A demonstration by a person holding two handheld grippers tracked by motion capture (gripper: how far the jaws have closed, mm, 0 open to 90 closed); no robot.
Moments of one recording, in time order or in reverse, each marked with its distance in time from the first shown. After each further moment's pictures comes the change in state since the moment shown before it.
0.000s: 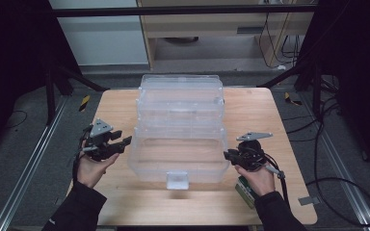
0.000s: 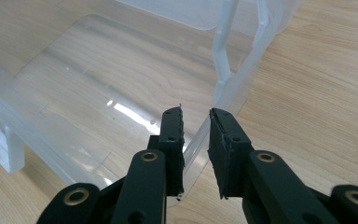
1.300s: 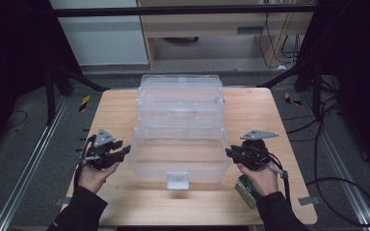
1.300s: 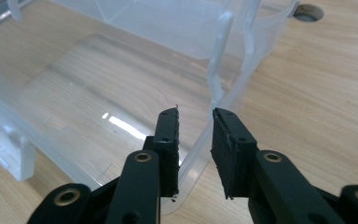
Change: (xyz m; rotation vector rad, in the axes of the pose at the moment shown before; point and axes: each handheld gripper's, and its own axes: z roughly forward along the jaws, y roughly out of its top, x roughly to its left) left arm 0.001 -0.024 0.004 0.036 0.034 0.000; right arm 0.003 0.006 -0.018 -0.063 -0.022 -0.016
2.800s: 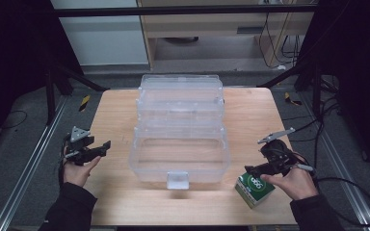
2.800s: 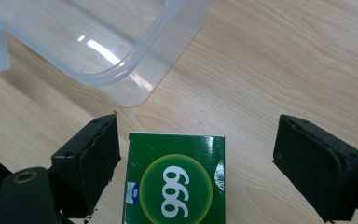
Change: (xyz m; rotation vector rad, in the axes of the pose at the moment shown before) left arm 0.068 -0.033 0.007 -0.008 0.149 -0.163; right arm -0.021 0.000 -0.053 0.324 -0.062 -0.056
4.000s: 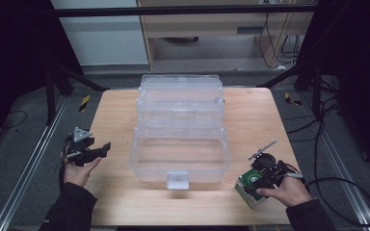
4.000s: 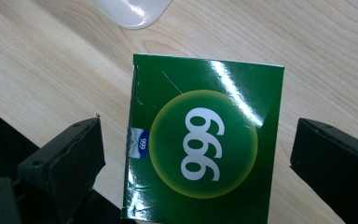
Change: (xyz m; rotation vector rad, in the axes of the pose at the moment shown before) left arm -0.001 -0.002 0.005 0.039 0.016 0.029; right arm 0.011 -0.022 0.037 0.263 0.030 -0.037
